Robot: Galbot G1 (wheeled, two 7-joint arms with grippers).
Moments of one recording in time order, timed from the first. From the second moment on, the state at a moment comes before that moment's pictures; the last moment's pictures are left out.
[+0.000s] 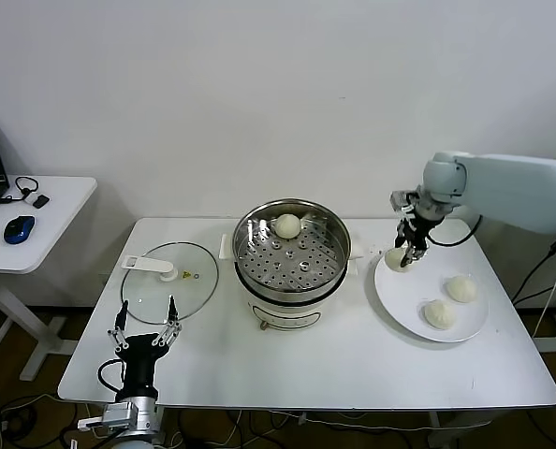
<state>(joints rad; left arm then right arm) 1.63 -1.54 -0.56 -1.98 0.01 -0.21 -0.12 0.87 0.95 -1.92 1.18 0.72 -0.21 -0.96</state>
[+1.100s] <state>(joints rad) 1.64 -1.54 -0.55 -2.01 0.01 -0.21 -0.12 0.88 1.36 -1.80 1.15 0.99 -0.33 -0.87</state>
